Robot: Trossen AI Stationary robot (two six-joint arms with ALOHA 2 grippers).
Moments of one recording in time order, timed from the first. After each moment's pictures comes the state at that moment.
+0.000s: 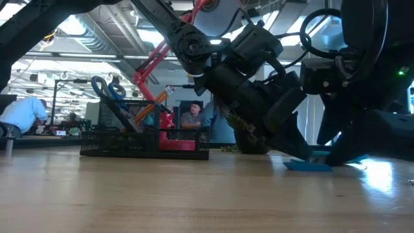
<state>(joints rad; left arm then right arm) -0.02 2.36 1.54 0.06 0.10 -0.11 0.56 1.92 1.06 -0.83 0.66 0.72</state>
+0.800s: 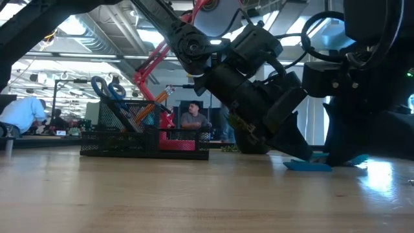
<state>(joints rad) -0.02 2.36 1.54 0.06 0.10 -0.13 0.56 1.91 1.00 -0.72 0.59 0.62</state>
